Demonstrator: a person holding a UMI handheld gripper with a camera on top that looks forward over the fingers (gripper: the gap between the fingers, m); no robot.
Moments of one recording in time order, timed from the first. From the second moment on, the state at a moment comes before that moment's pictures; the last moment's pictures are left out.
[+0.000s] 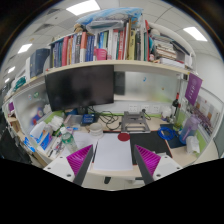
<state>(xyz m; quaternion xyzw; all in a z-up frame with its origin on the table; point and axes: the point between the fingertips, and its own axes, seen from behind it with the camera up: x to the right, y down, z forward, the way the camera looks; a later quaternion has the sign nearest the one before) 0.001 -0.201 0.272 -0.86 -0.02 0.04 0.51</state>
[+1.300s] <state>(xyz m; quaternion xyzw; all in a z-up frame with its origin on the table) -0.258 0.008 0.095 -0.80 -0.05 0.10 0.59</state>
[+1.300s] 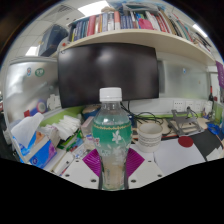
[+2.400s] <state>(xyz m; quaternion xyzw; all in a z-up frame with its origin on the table) -0.265 0.134 0.205 -0.42 0.51 0.75 0.09</state>
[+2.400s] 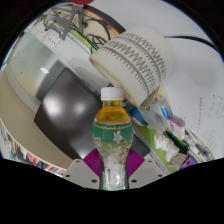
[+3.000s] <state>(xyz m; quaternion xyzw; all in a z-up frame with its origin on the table) -0.088 0.142 0.266 -0.76 0.06 0.19 0.61</state>
